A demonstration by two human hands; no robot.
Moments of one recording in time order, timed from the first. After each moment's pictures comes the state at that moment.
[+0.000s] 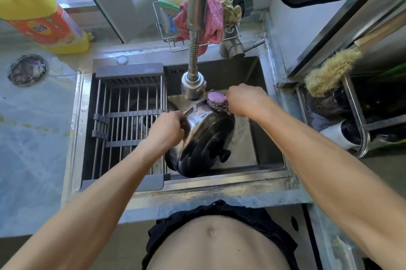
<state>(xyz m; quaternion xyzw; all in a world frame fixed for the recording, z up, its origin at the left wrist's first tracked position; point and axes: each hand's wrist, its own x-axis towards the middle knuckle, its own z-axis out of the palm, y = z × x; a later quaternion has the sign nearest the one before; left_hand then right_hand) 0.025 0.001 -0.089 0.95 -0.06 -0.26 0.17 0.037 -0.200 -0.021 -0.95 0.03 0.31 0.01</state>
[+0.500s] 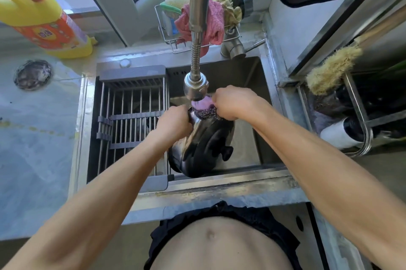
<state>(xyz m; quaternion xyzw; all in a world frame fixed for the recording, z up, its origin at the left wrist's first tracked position) 0.036 -0.014 -0.081 0.95 -0.09 -0.24 0.16 0.038 -0.177 -0.014 -0.95 -0.01 0.32 0.03</state>
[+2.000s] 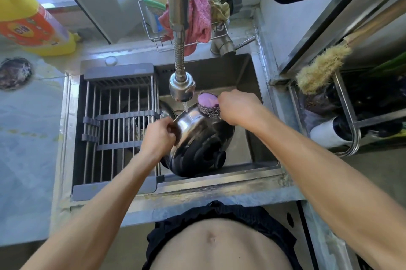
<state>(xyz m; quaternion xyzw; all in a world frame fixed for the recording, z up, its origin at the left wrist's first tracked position) 0.007 0.004 -0.100 0.92 0.01 -0.21 0.32 0.023 -0.205 -0.025 -0.95 0.05 0.31 0.04</state>
